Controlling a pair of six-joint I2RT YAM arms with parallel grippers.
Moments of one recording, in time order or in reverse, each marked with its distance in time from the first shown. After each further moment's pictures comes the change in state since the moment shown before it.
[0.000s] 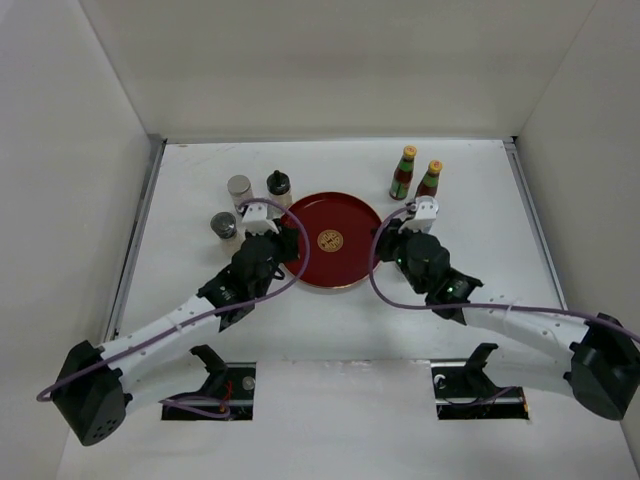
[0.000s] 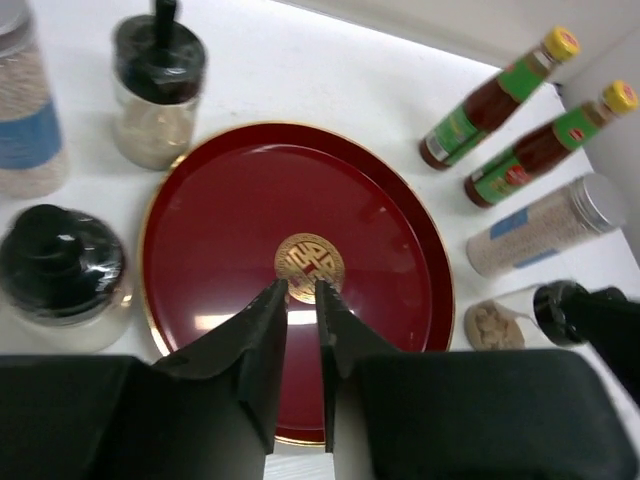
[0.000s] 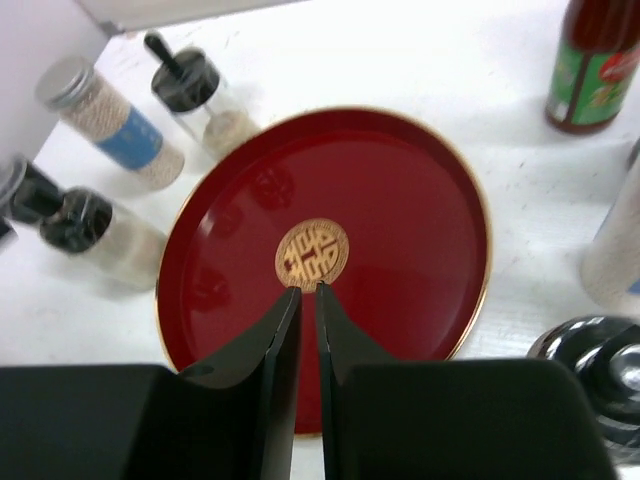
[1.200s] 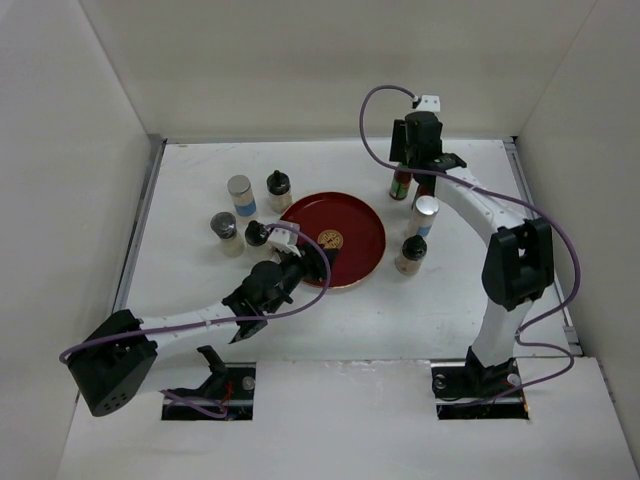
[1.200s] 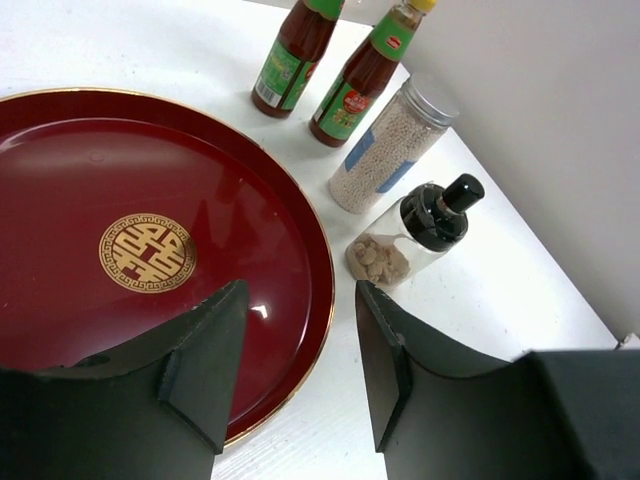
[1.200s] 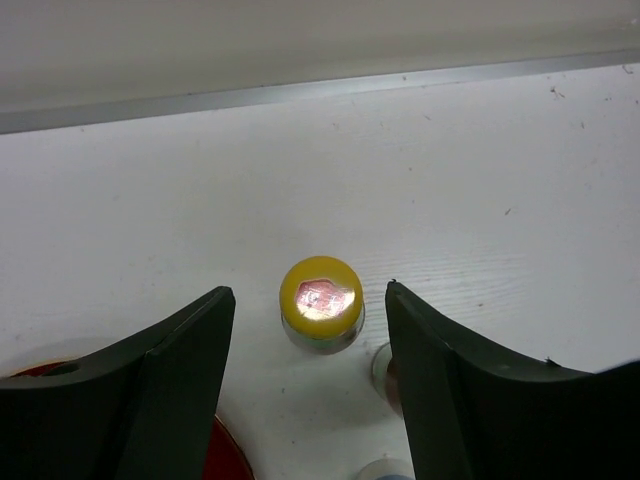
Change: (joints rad) left arm -0.137 0.195 -0.222 0.613 0.216 0.041; right arm -0.492 0.741 1.032 -0.538 -0.051 -0.241
